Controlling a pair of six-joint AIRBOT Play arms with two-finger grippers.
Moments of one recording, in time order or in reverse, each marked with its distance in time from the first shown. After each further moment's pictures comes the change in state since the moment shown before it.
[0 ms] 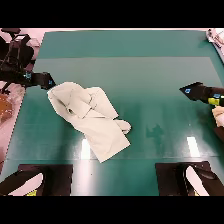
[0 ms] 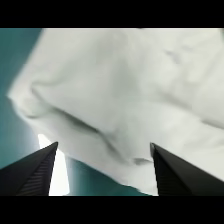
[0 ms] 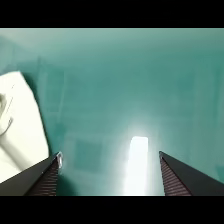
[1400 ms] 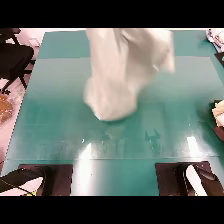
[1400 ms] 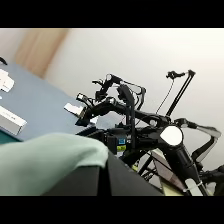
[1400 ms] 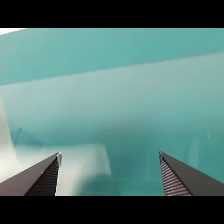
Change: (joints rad) left arm -0.265 -0.144 0.473 -1.238 0.237 0.476; right arm -0.120 0.056 0.319 -0.002 0.014 0.074
